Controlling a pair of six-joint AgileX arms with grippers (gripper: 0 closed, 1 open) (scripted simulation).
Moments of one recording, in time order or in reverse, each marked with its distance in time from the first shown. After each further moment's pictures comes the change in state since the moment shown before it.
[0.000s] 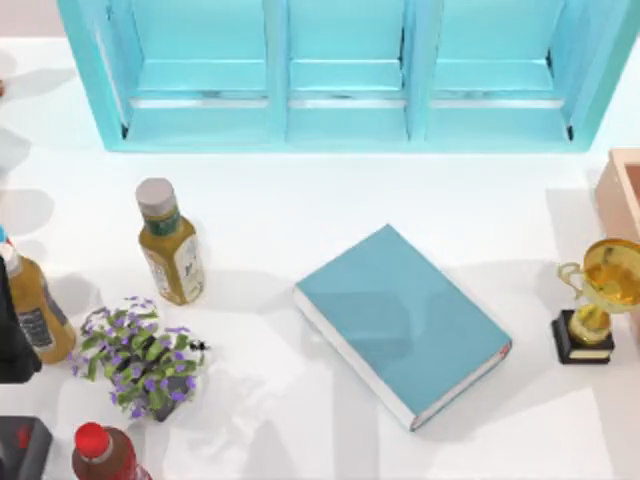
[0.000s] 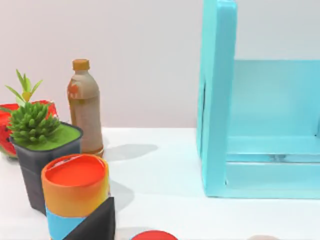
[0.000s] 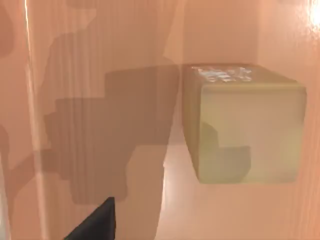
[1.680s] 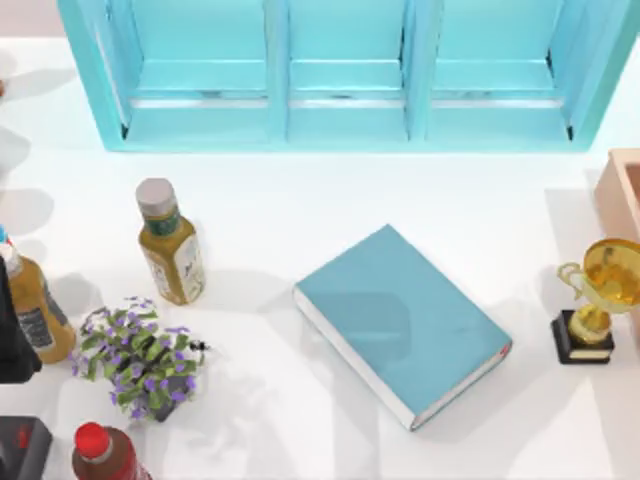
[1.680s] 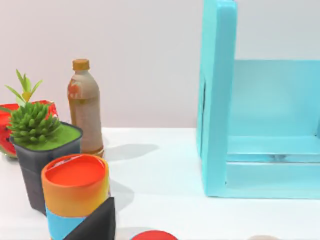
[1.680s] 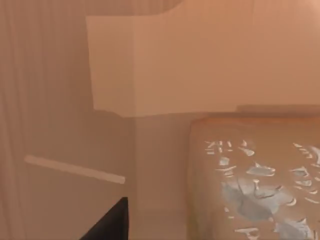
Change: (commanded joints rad) left arm 0.000 0.000 0.000 0.000 0.000 0.000; right arm -0.020 0.240 -0.161 0.277 0.000 -0.018
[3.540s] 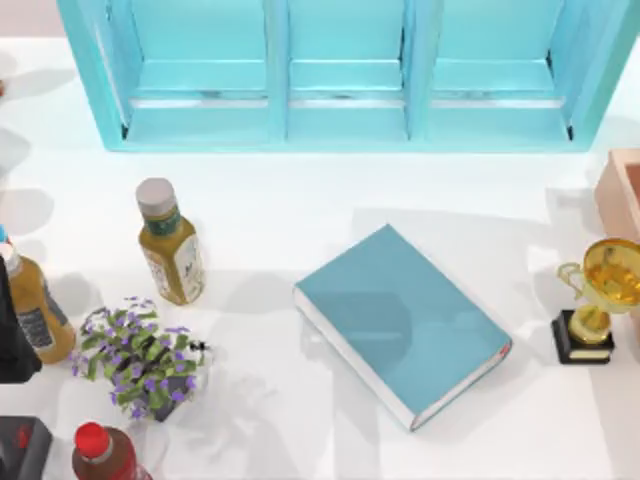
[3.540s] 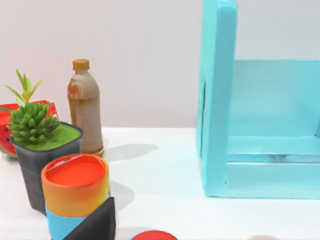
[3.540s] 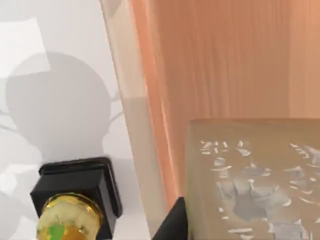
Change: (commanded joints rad) left arm 0.000 0.000 0.000 0.000 0.000 0.000; right arm 0.230 -0.011 0.345 -0.383 -0.036 0.378
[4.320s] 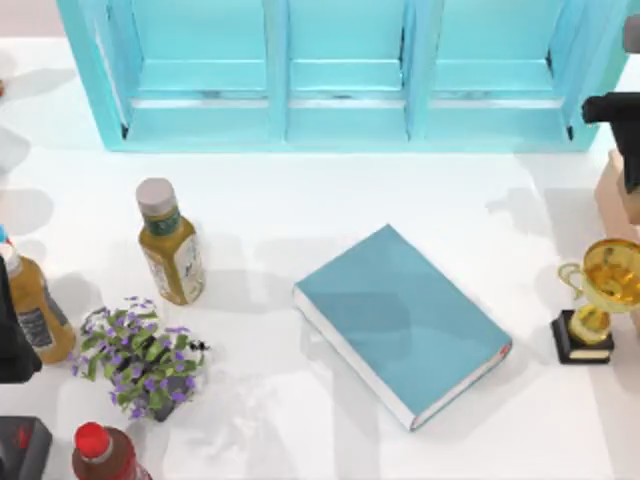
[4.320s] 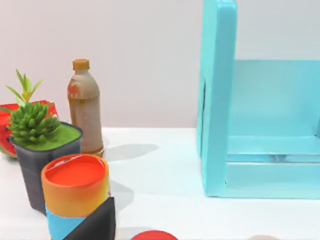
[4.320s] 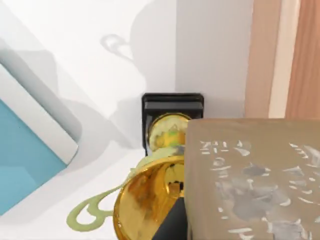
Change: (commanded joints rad) left arm 0.000 0.000 0.000 0.000 0.000 0.000; right arm 0.234 -0.087 0.125 -0.167 0.040 0.081
